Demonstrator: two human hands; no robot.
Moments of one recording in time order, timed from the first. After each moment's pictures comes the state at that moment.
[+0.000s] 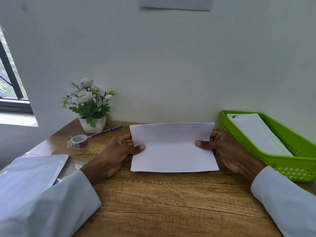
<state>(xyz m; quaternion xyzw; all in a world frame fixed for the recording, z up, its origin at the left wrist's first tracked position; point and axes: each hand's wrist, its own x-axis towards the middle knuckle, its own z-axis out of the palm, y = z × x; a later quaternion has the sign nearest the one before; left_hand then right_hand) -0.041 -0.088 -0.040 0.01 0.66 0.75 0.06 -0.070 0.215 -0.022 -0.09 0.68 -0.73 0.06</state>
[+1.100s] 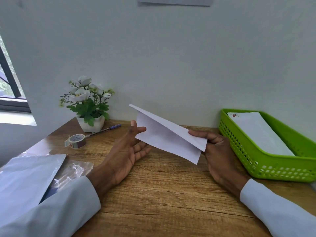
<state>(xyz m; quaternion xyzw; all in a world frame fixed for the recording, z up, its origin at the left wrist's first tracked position) -0.031 -0.057 -0.035 0.00 0.51 0.86 0.02 -0.054 0.177 -0.045 -0.12 0.63 -0.75 -0.16</state>
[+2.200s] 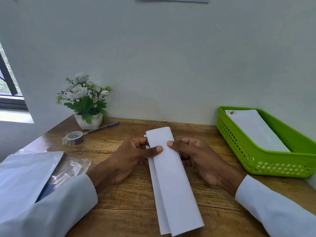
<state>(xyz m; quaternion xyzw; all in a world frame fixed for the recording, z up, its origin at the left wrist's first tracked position) -0.017 -0.046 -0.033 0.07 0.66 0.74 0.11 -0.028 0.159 -0.024 -0.10 0.71 -0.68 0.15</state>
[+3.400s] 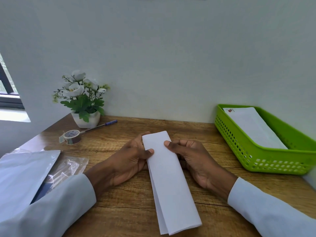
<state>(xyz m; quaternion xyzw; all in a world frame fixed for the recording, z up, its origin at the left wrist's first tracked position) -0.017 -0.042 -0.037 0.06 0.54 0.82 0.19 -0.021 0.144 -0.033 0.00 0.67 -0.73 0.11</state>
